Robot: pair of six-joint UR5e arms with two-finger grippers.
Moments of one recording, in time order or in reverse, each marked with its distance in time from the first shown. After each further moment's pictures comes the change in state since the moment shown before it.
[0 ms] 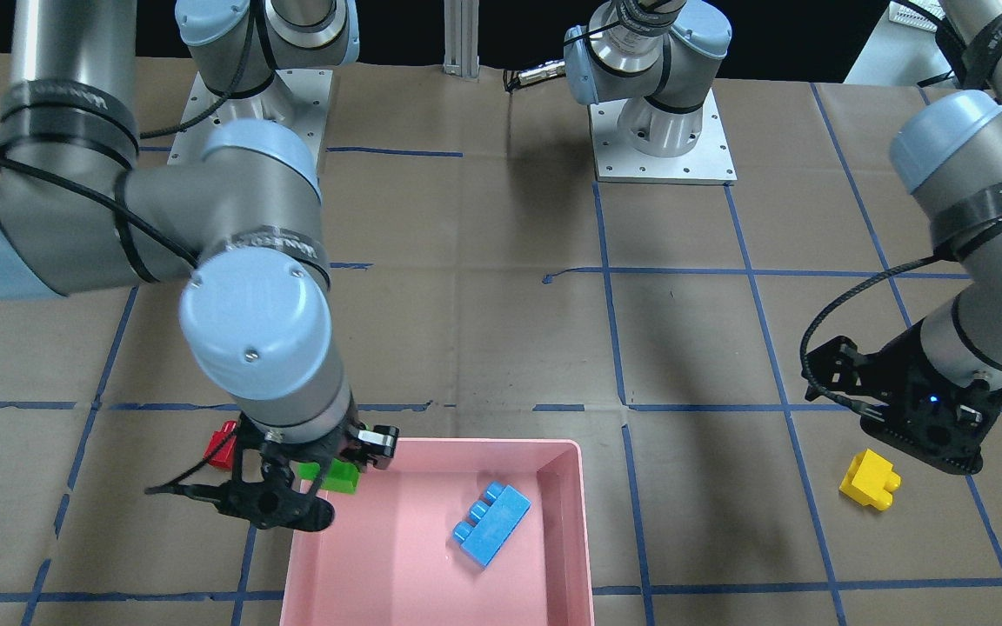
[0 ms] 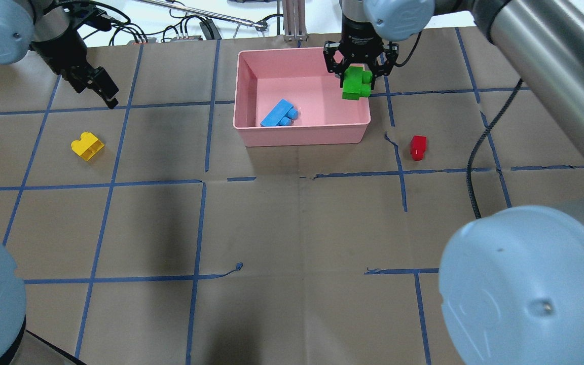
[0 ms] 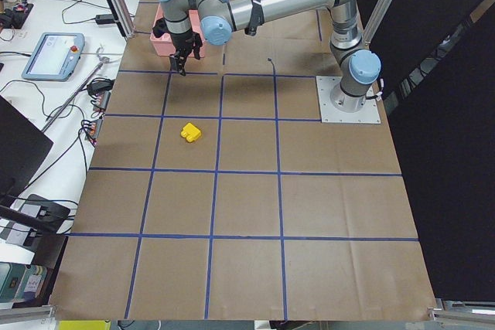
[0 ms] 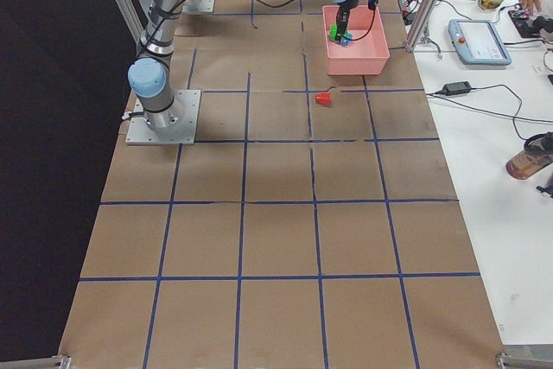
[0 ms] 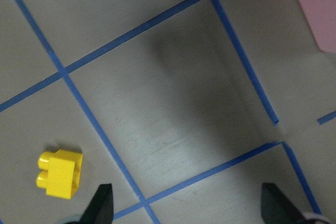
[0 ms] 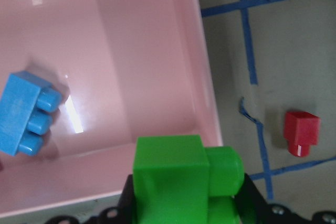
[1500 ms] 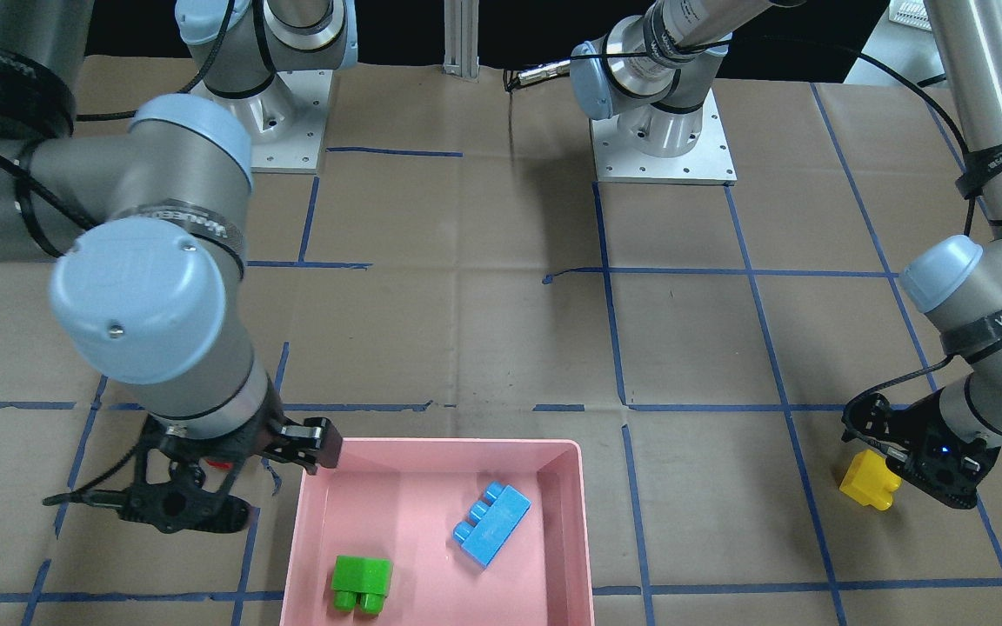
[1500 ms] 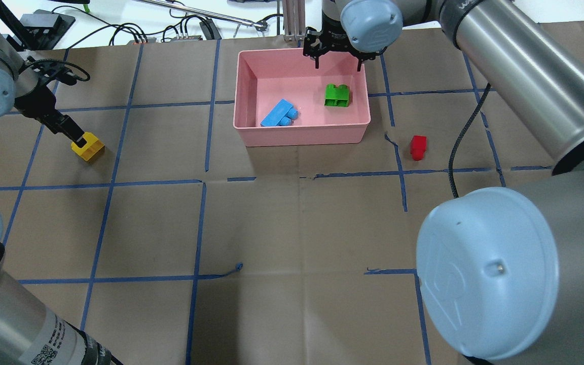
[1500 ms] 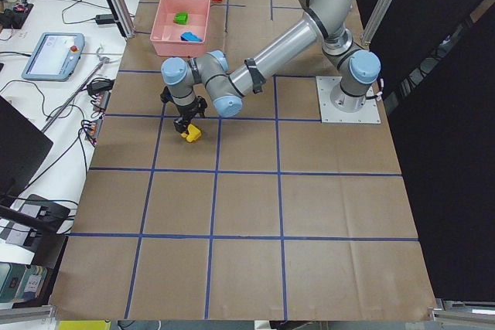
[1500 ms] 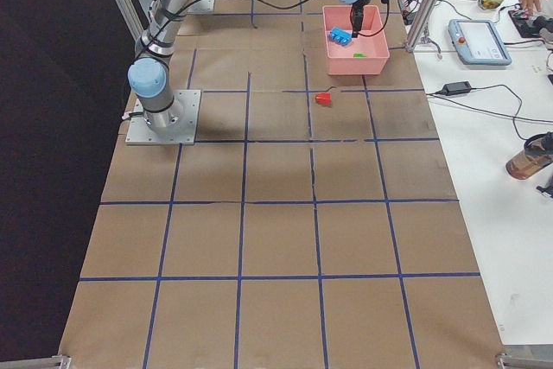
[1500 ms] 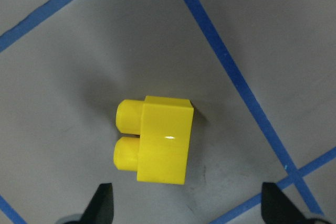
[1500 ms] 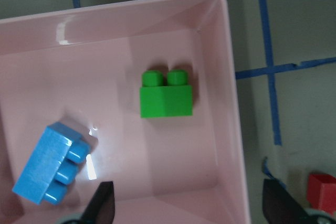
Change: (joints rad) left arm 0.176 -0.181 -0.183 0.407 -0.011 0.285; right arm -0.110 -0.096 0.028 0.083 -0.014 -0.171
